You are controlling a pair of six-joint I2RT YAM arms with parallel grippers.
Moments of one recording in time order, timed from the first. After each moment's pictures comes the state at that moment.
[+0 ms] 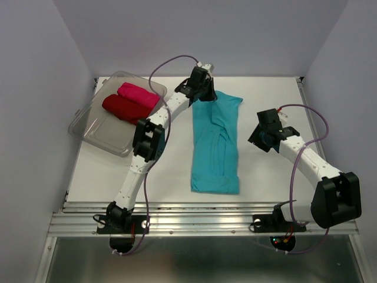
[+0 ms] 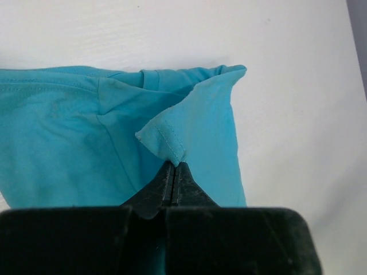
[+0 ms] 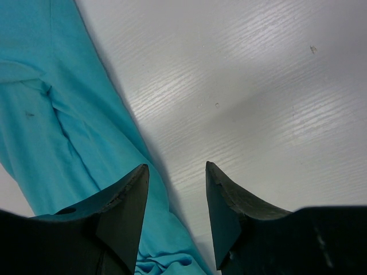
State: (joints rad) left arm -0.55 2.55 2.40 -0.43 0.20 -0.48; right arm 0.26 1.32 0.93 -0.59 0.28 0.79
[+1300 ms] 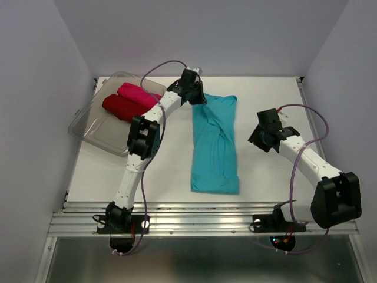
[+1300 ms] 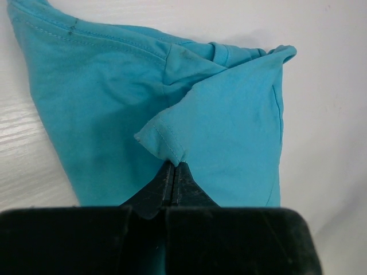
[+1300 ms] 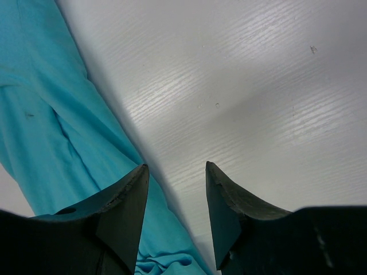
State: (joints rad) left arm -0.47 2.51 2.30 -0.47 0.24 -0.51; right arm 0.26 1.32 0.93 -0.59 0.28 0.79
